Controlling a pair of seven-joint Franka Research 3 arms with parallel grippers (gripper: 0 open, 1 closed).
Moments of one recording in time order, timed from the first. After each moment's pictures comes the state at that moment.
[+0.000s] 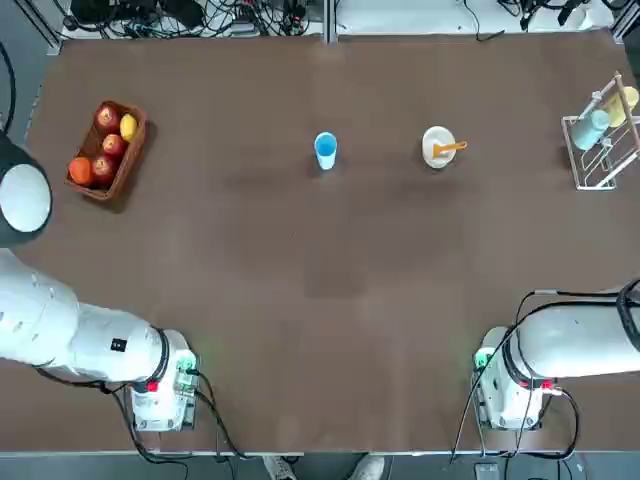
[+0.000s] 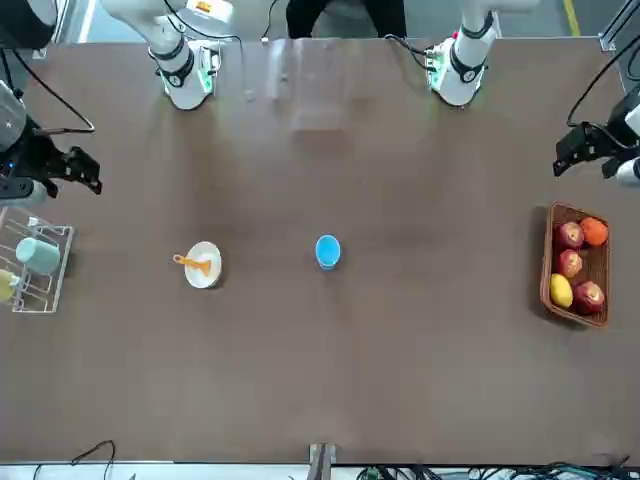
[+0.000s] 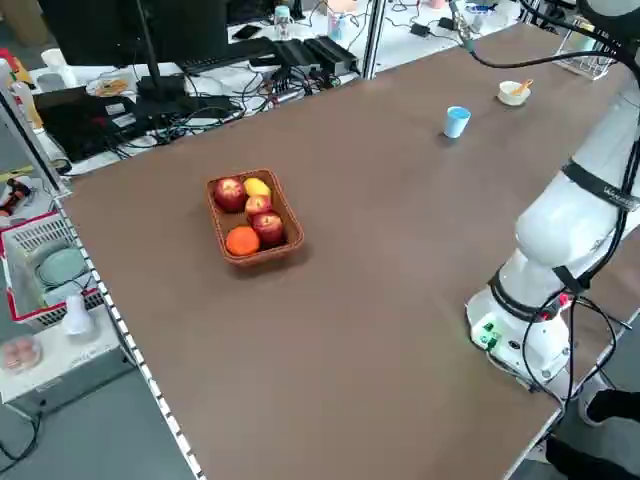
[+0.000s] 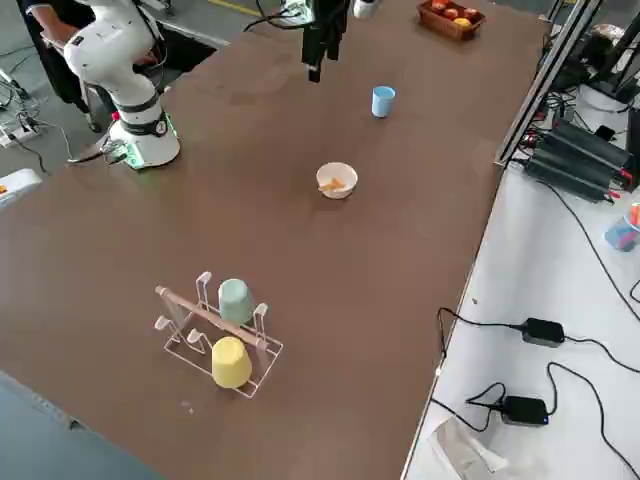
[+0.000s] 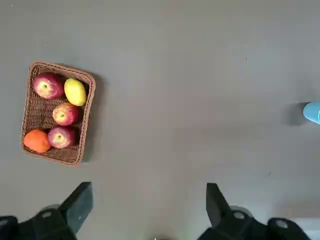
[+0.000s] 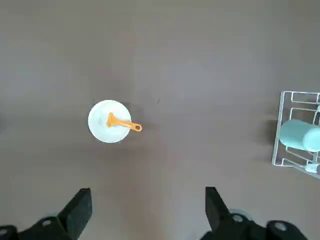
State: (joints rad) left arm -0.16 0.06 0.11 -1.41 -0.01 1.45 0.00; right arm 0.10 -0.03 -0.08 -1.66 -0.02 1.64 -0.03
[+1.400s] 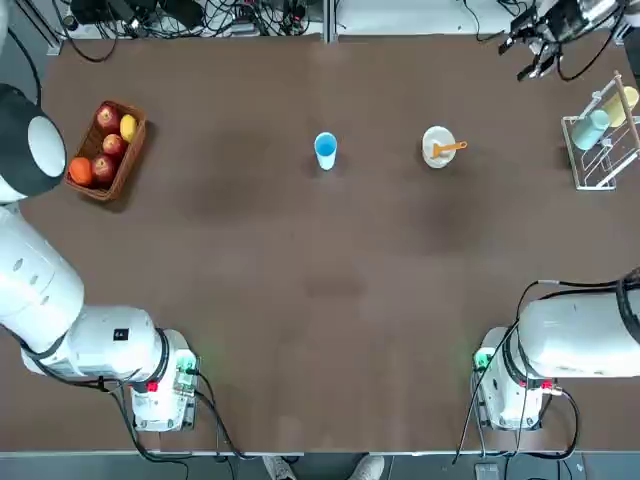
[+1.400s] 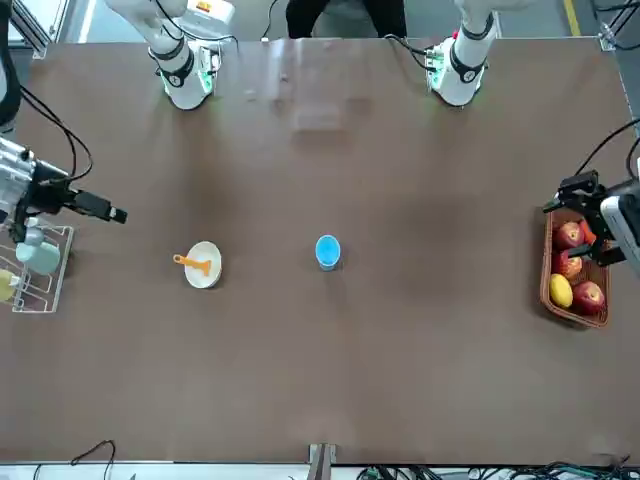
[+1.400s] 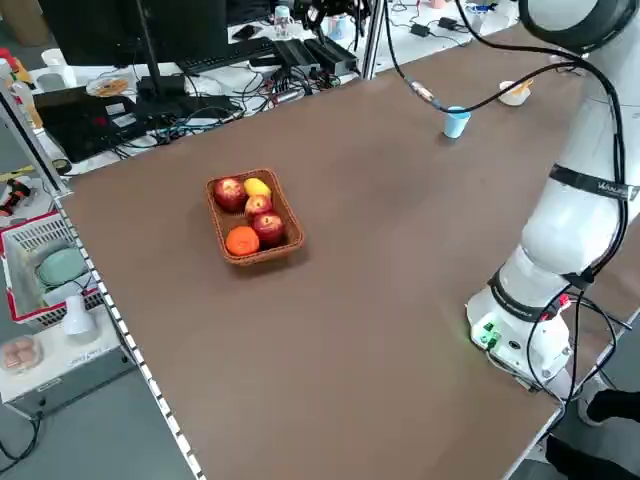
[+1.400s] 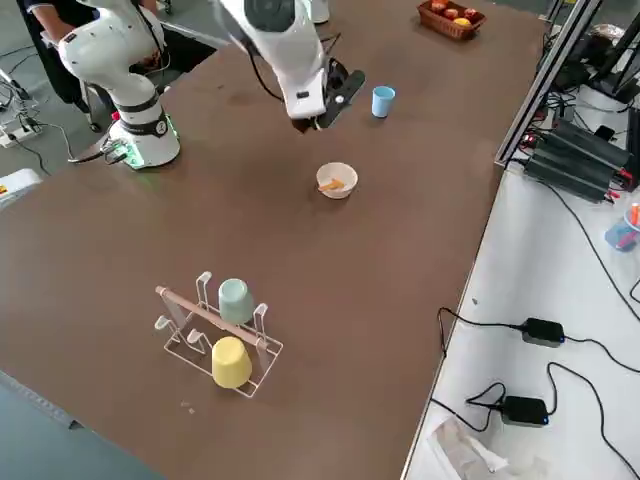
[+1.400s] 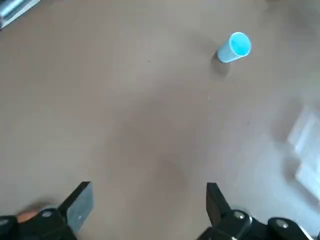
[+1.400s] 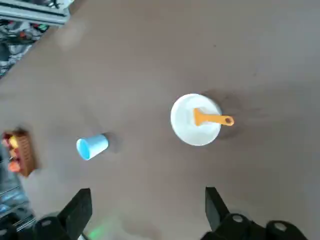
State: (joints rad) left arm 0.03 0.30 0.16 -1.42 -0.49 1.53 1.13; right arm -0.14 0.03 -0.08 -1.99 0.70 1.80 -0.18
